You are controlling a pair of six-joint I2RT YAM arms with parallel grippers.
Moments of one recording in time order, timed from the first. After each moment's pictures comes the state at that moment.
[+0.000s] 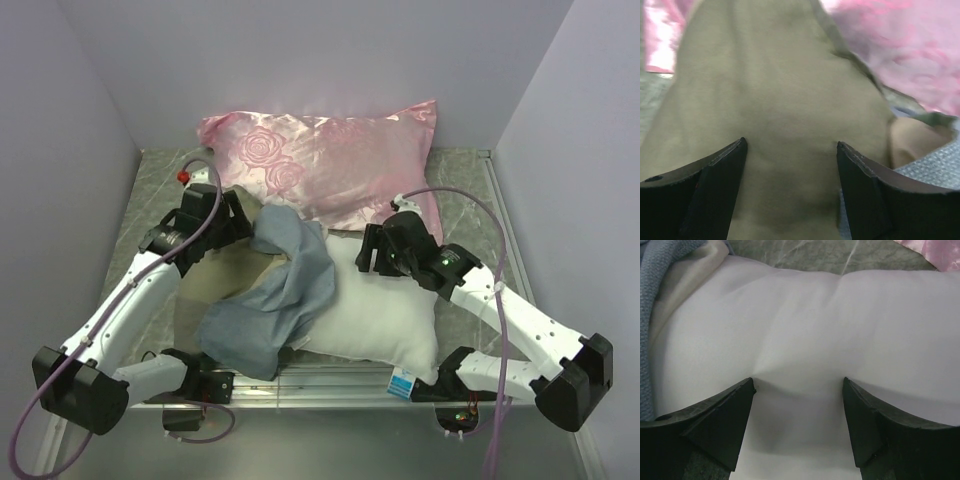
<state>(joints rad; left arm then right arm) -0.39 1.12 1.05 -0.63 -0.24 -0.64 0.69 1.09 0.93 -0.62 0.17 0.68</state>
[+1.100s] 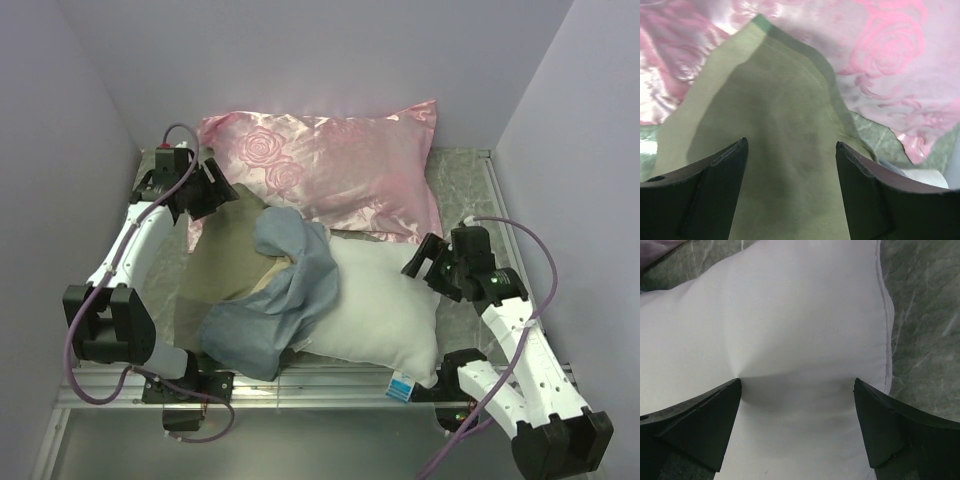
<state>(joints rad) -0.05 1.46 1.28 -0.57 0.17 -0.57 0.18 0.84 0.78 -0.83 -0.06 0.66</state>
